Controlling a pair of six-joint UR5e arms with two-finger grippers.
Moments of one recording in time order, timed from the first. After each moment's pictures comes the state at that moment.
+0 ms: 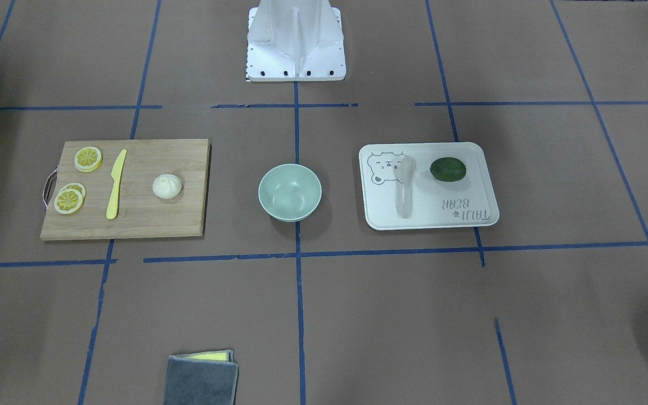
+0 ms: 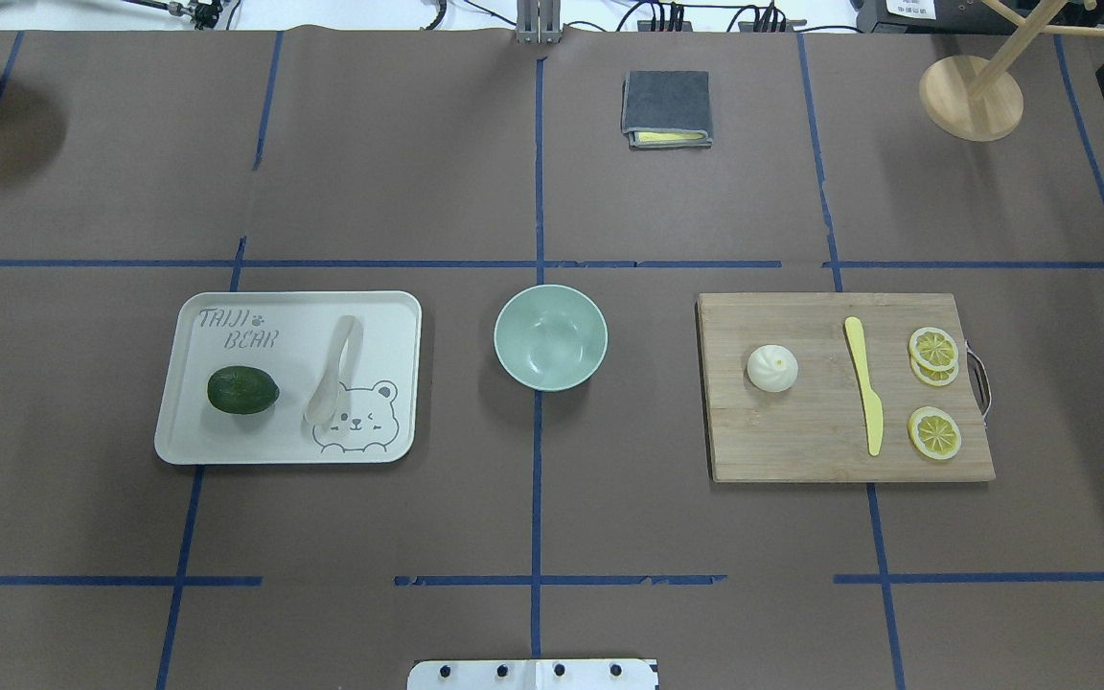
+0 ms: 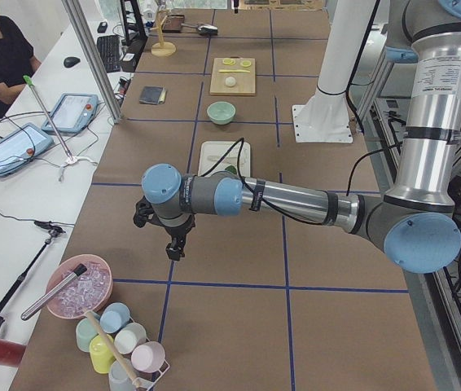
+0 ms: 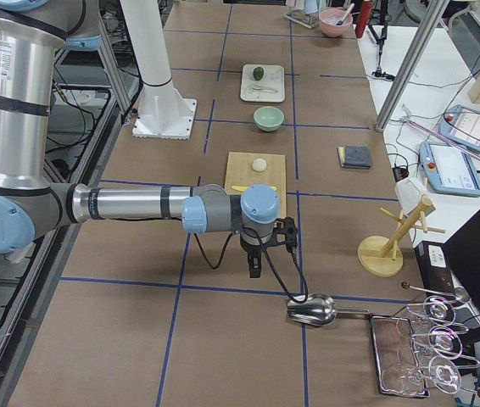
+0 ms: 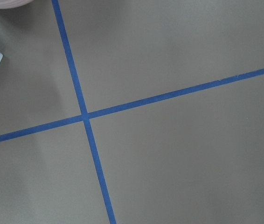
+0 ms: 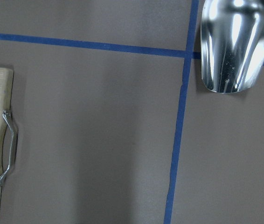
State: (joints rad) left arm -1.54 -1.66 -1.66 -1.44 -2.45 0.16; right arm 1.48 -1.74 1.76 -1.48 2.41 0.04
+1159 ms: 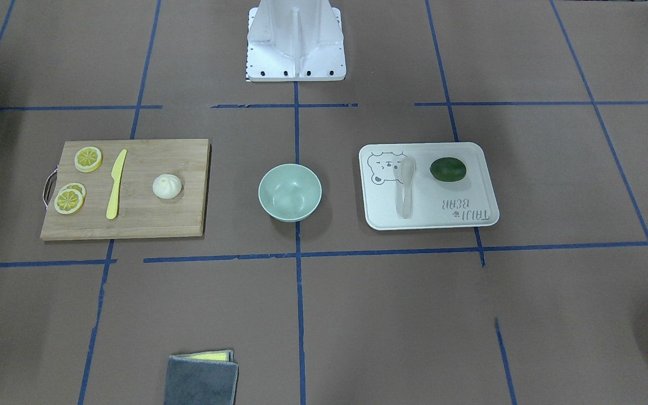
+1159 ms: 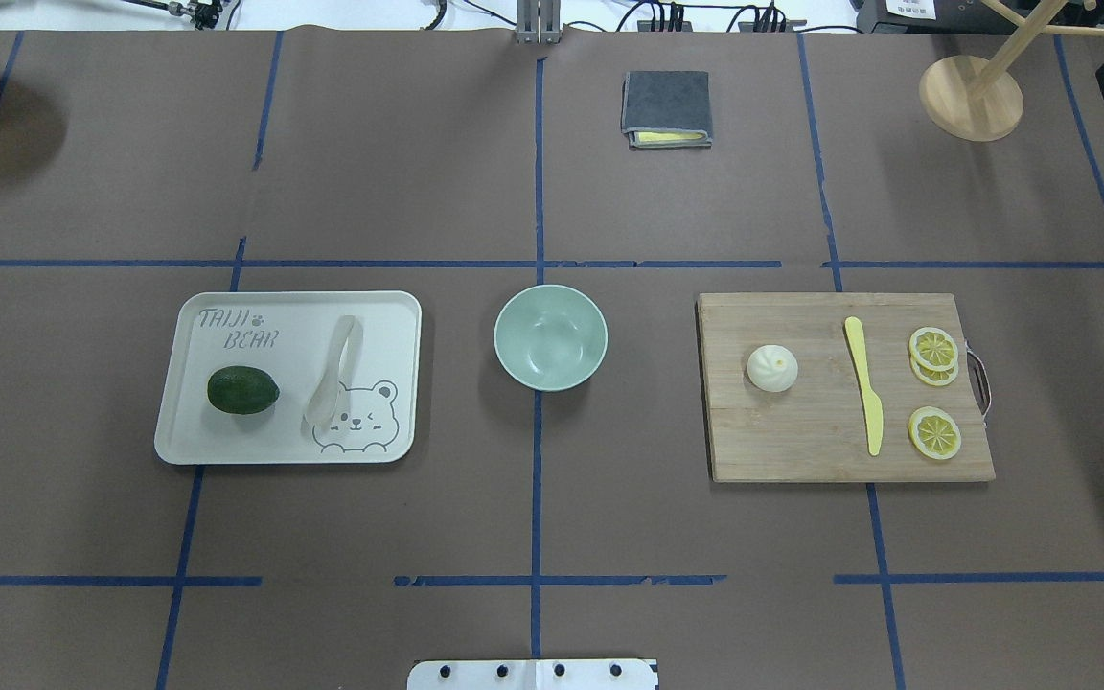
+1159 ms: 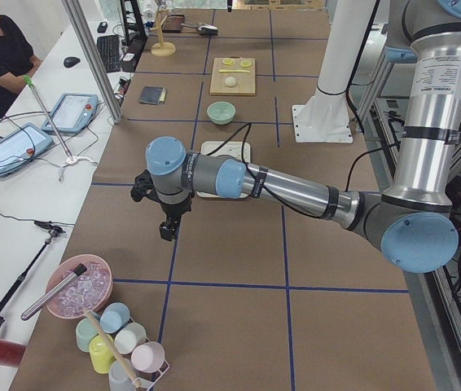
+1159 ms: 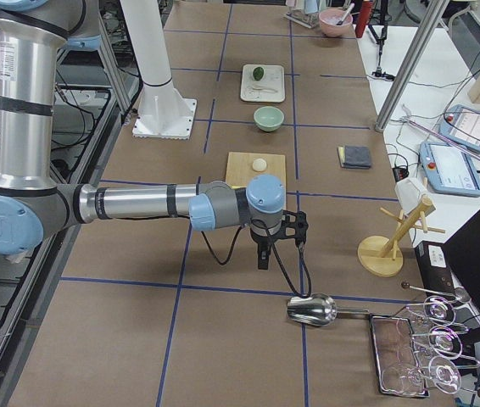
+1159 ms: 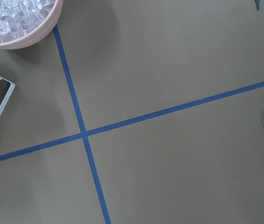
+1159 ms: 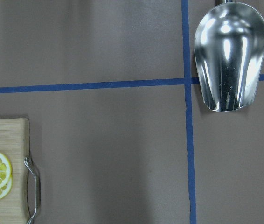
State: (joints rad) left arm -1.45 -1.66 -1.76 -1.57 -2.45 0.13; right arm 1.48 -1.70 1.77 -1.44 2.41 0.26
